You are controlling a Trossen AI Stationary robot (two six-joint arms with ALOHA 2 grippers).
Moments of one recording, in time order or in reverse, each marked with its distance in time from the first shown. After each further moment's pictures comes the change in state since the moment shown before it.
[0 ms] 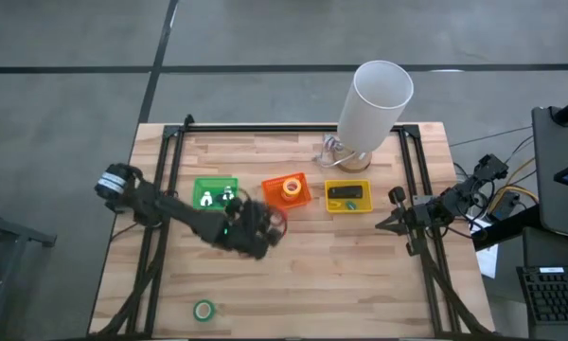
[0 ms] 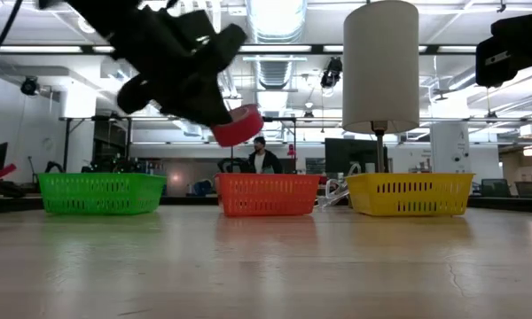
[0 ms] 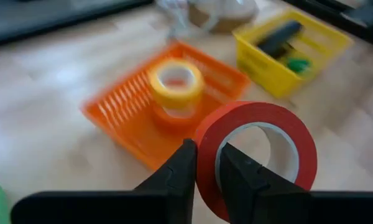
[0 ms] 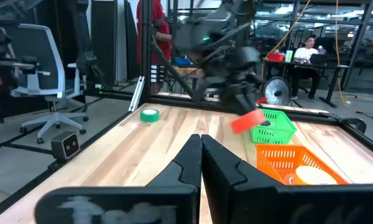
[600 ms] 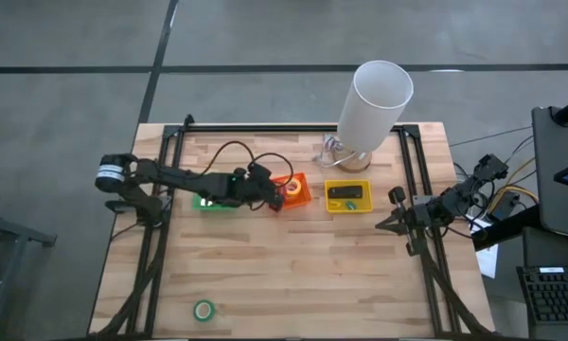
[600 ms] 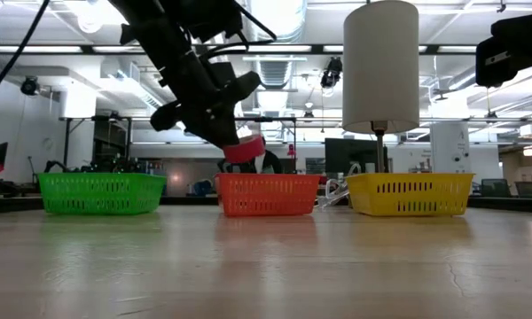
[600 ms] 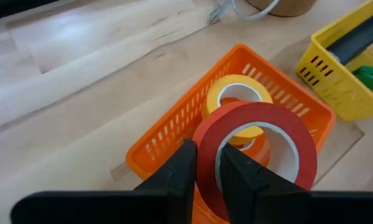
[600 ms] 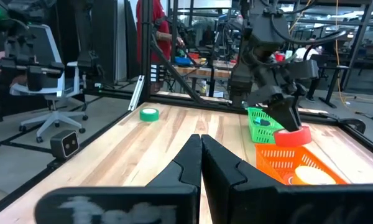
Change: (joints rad) left arm 0.371 -0.055 0.000 0.007 0.378 0.199; right arm 0.000 0.000 0.000 -0.002 0.000 -0.004
